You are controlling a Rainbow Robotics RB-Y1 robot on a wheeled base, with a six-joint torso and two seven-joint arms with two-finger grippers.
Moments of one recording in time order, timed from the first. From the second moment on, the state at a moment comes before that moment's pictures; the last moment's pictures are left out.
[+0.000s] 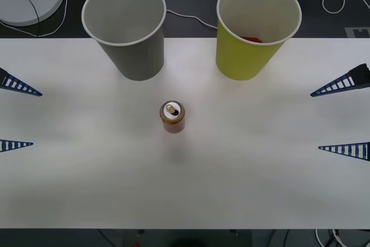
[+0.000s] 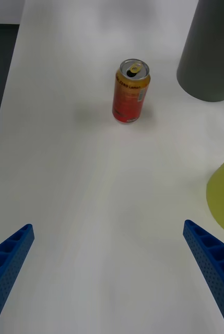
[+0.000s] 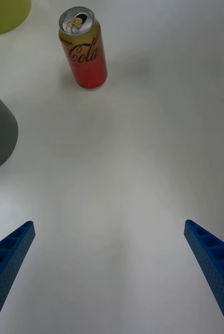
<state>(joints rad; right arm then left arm) -0.04 -0.98 -0.33 -1.89 1.39 -1.51 -0.11 -0.12 1.04 0.30 -1.66 -1.48 -1.57 -0.09</state>
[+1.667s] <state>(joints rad) 0.09 -0.74 -0.27 -1.86 1.46 -1.32 -0.02 -0.12 1.04 0.30 -1.66 -1.48 -1.57 -0.09</state>
